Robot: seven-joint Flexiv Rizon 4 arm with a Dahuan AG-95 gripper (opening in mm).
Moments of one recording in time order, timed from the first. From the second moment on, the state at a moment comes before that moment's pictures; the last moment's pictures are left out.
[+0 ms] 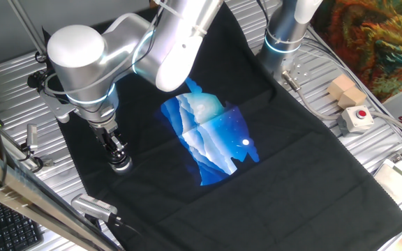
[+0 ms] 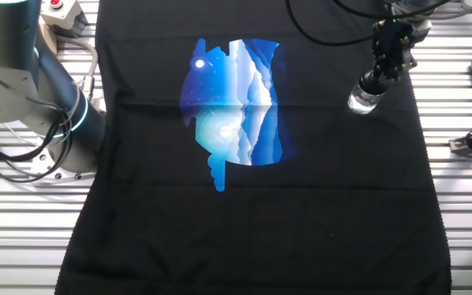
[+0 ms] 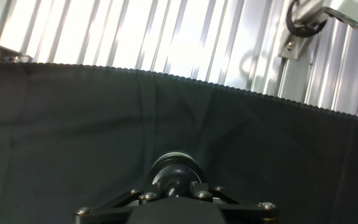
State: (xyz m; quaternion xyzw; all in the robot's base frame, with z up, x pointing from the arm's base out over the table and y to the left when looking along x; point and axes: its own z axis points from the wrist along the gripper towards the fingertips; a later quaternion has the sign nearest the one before) arm 0.668 0.109 0.130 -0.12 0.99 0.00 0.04
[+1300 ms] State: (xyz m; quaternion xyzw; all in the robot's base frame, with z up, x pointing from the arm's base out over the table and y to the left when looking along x) arm 0.668 0.109 0.130 -0.02 1.00 0.00 0.03
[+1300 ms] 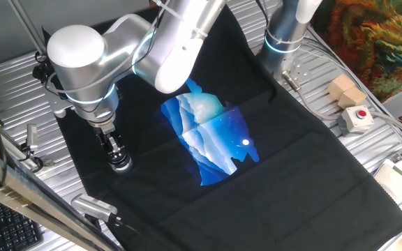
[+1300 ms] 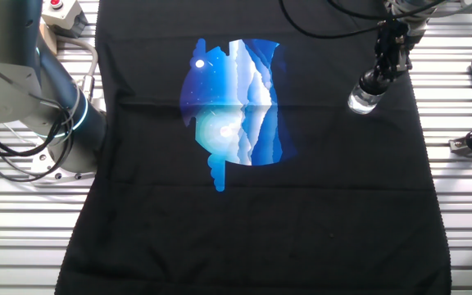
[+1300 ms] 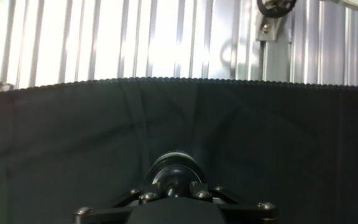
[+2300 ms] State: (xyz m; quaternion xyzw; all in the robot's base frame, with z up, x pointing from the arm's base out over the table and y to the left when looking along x) arm 0.668 0.108 0.130 0.06 1.00 0.00 0.03
